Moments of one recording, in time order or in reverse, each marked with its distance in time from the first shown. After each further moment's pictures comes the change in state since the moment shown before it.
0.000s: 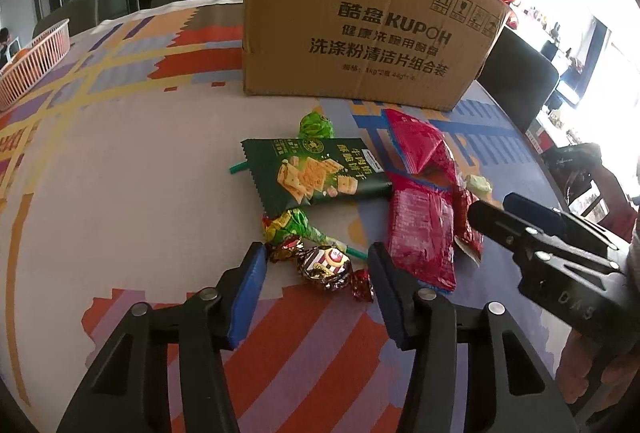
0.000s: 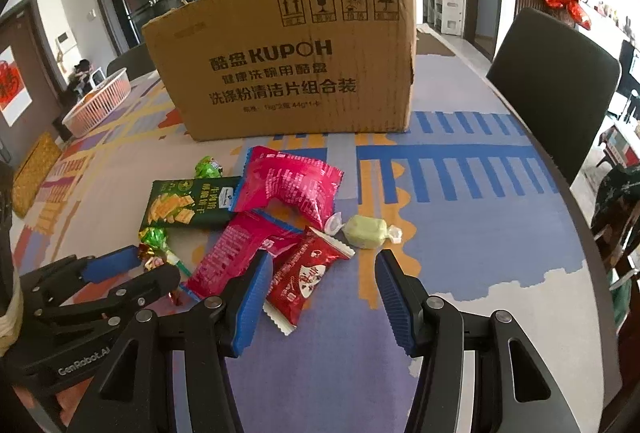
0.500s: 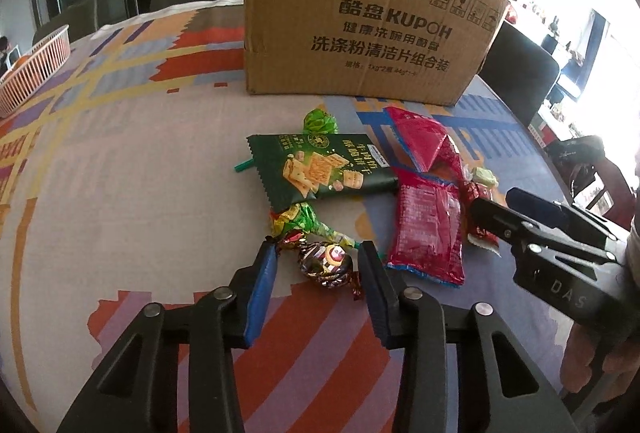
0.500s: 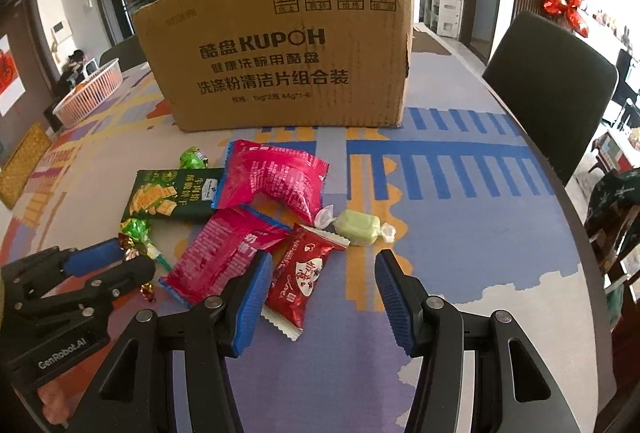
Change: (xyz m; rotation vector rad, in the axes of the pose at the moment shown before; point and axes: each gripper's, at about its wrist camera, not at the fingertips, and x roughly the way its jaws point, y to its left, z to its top) left arm 0.001 0.001 -0.002 0.018 0.001 0.018; right arm 0.009 -0.001 -0.002 -0.023 0.012 -0.043
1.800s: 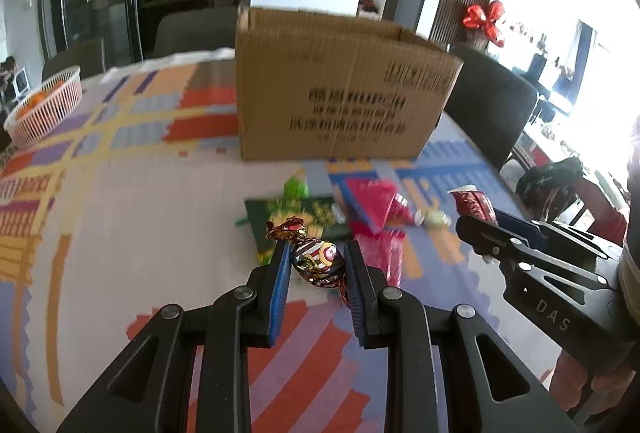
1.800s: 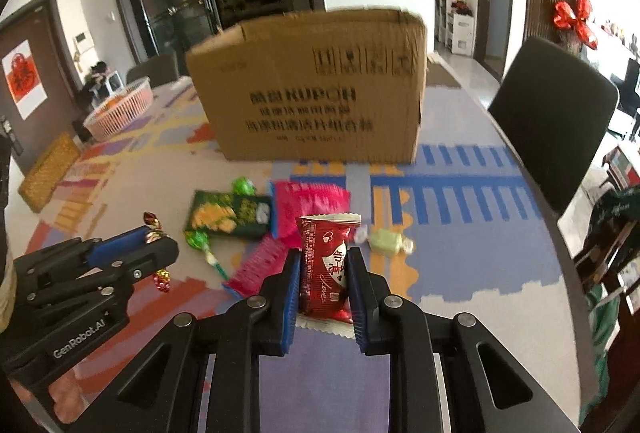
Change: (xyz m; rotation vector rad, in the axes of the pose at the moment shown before) left arm -0.073 -0.024 0.019 0.032 -0.147 -0.002; right arm -0.061 0.010 0.010 -0.025 -0.090 0.072
